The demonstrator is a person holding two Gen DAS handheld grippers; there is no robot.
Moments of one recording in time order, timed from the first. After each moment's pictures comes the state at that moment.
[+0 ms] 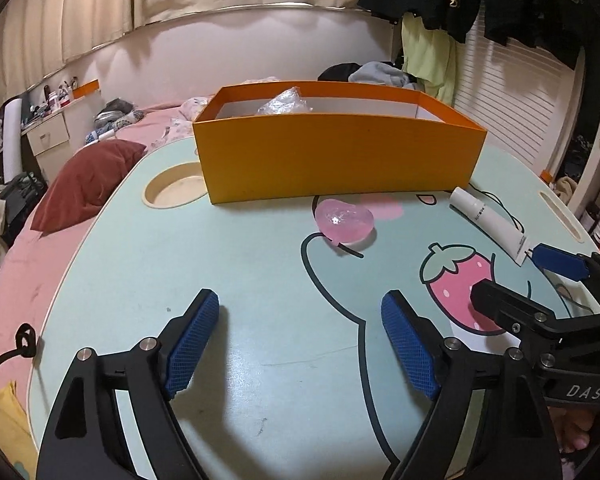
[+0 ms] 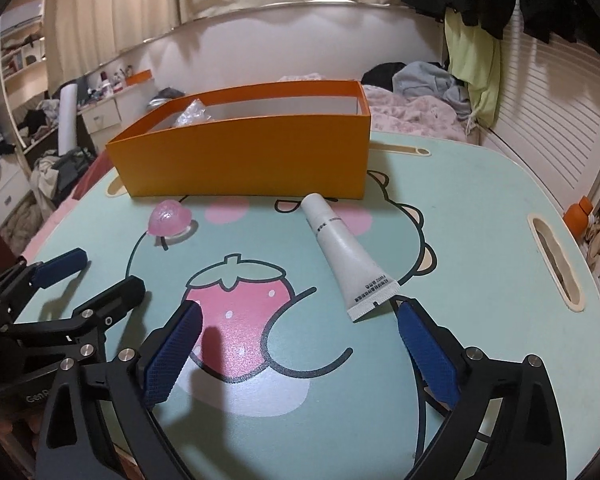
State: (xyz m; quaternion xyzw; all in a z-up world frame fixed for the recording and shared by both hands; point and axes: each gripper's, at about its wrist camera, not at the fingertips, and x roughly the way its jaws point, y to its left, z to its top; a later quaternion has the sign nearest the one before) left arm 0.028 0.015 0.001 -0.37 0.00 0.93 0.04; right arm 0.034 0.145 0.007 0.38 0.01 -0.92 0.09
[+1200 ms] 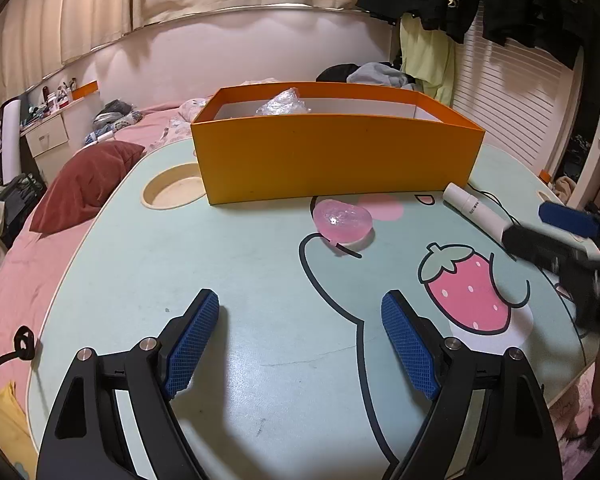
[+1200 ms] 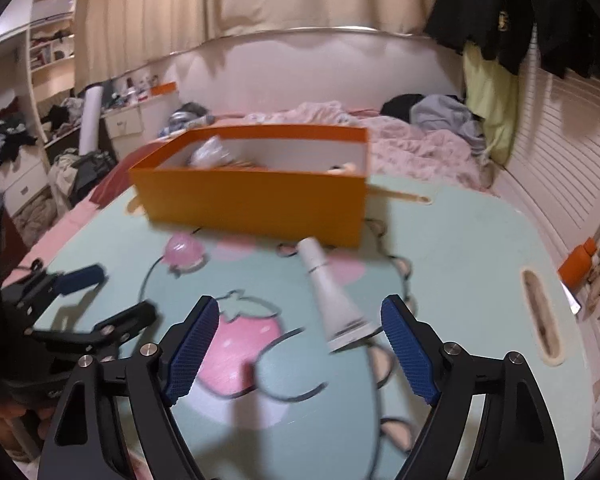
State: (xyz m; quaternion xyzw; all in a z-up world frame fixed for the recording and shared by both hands) left arm 0.029 0.013 0.001 -0.36 0.00 0.93 0.05; right arm 0.027 0.164 0.035 0.34 0.02 -0.93 0.12
